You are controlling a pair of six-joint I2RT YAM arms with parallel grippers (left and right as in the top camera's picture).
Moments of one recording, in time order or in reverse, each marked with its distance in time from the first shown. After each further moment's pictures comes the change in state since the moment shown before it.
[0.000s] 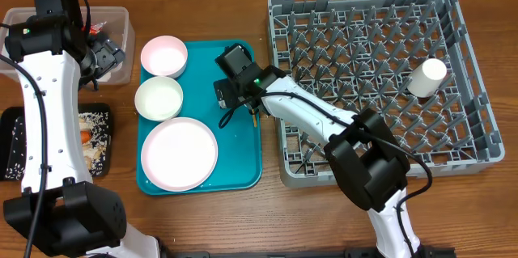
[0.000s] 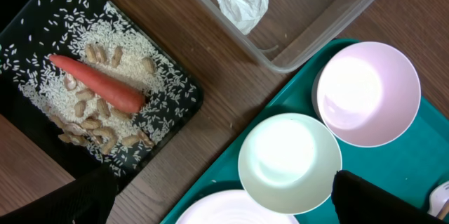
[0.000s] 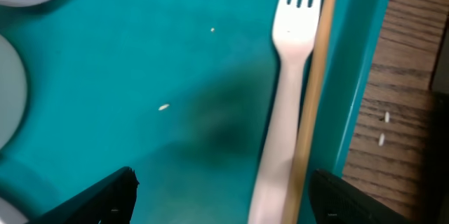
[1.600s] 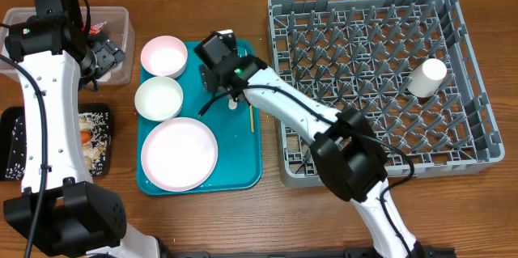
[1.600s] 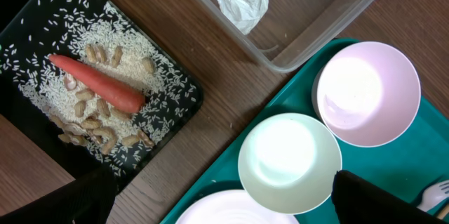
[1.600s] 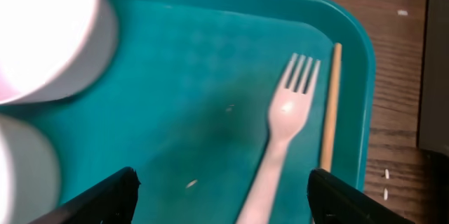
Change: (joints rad) left arm 0.000 0.000 0.000 0.000 0.000 0.000; right arm 0.029 0.134 0.283 -0.105 0.138 0.105
